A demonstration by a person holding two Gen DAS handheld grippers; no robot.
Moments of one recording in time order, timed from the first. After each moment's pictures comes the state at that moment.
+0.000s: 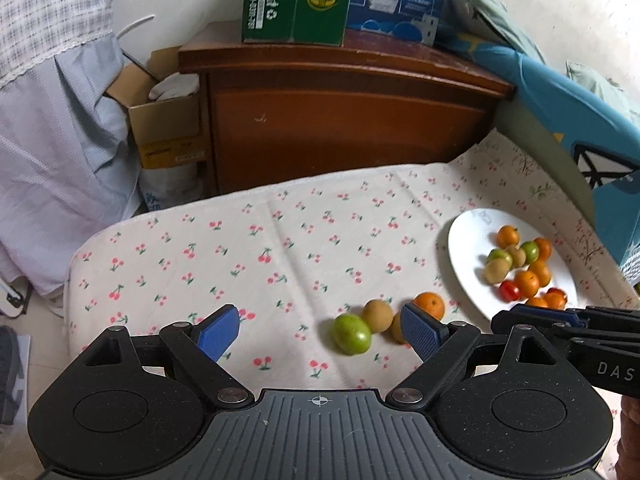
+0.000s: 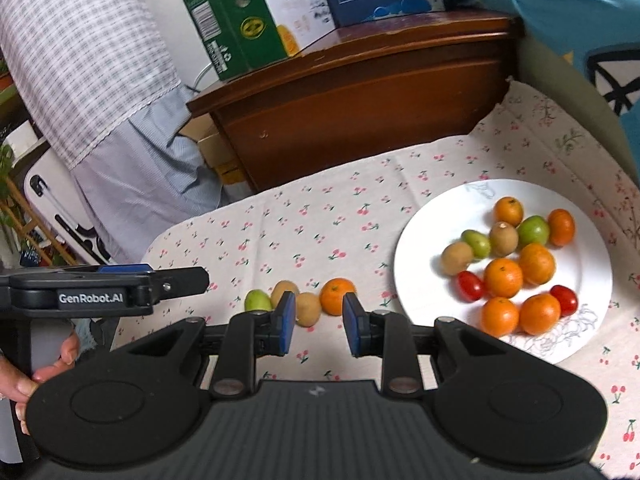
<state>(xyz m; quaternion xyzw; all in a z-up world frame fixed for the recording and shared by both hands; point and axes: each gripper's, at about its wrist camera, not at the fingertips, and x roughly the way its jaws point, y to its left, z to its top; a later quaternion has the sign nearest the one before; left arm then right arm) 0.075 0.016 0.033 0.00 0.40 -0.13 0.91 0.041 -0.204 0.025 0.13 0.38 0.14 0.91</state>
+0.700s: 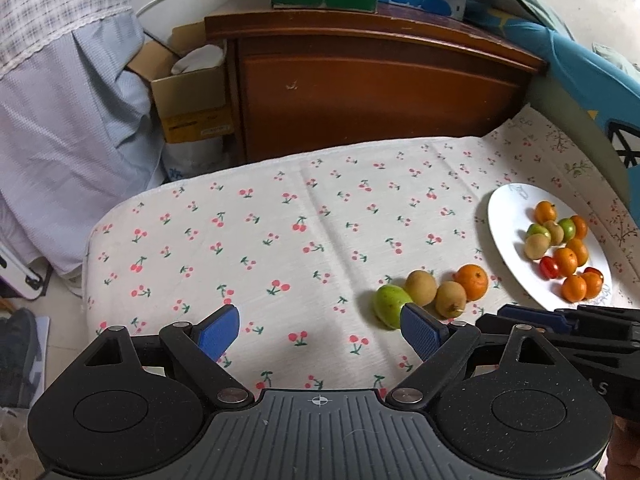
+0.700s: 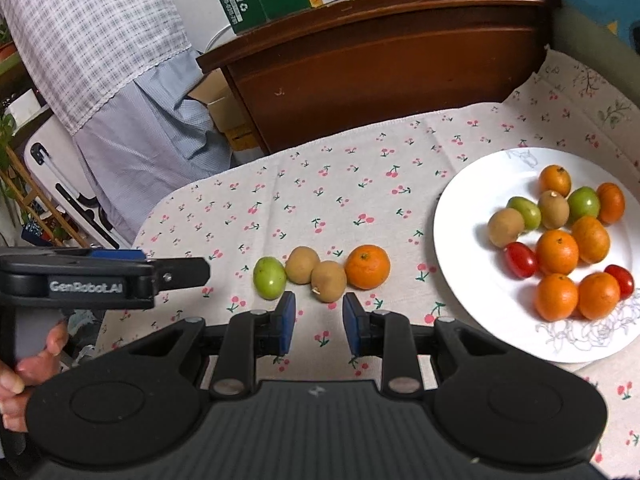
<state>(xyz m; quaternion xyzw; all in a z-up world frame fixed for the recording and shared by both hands) 0.080 0.025 0.014 0.01 0.43 -0.09 0.90 0.059 -0.176 -0.011 0.12 0.40 0.17 0.89</state>
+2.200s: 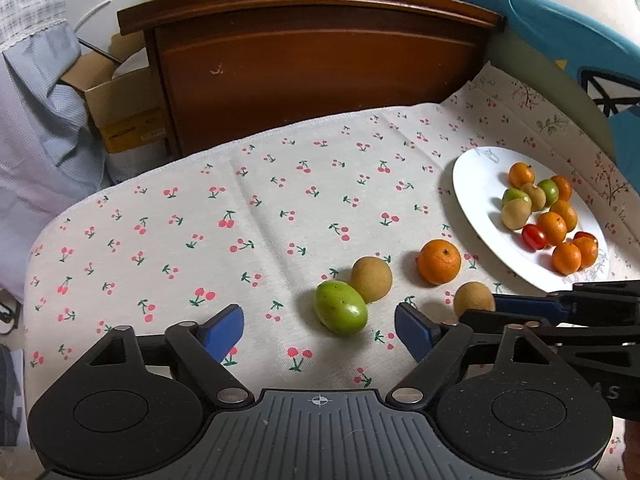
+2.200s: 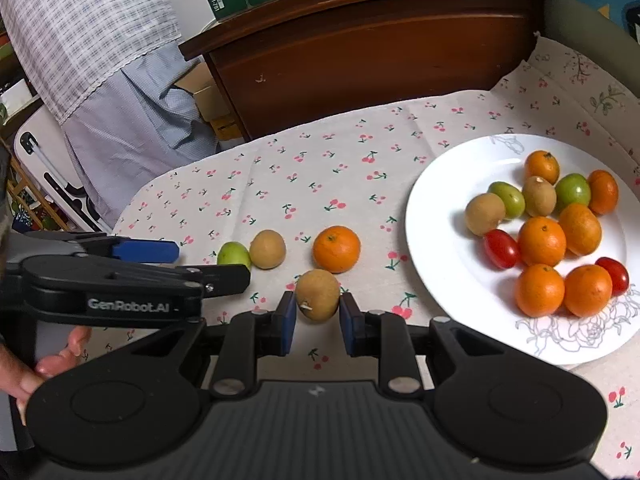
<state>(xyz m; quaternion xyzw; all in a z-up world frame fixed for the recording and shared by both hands) 0.093 -0.017 -0.021 0.05 0.43 -0.15 0.89 0.058 -0.194 -0.025 0.10 0.41 0.16 0.89</state>
